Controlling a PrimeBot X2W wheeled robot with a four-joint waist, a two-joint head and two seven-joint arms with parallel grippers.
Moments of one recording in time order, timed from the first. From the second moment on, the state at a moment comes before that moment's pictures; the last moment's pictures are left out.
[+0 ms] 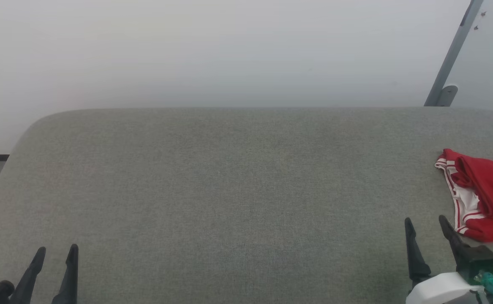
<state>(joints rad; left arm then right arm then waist) 0.16 0.40 0.05 0.17 -0.54 -0.13 -0.26 0.02 -0.06 -0.14 0.24 0.02 0.13 -0.26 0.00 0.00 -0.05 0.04</state>
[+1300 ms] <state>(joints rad) 0.17 0.30 0.03 0.22 -0.69 -0.13 -0.22 0.08 -0.05 -0.10 0.30 0.21 0.13 -0.20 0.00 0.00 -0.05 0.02</state>
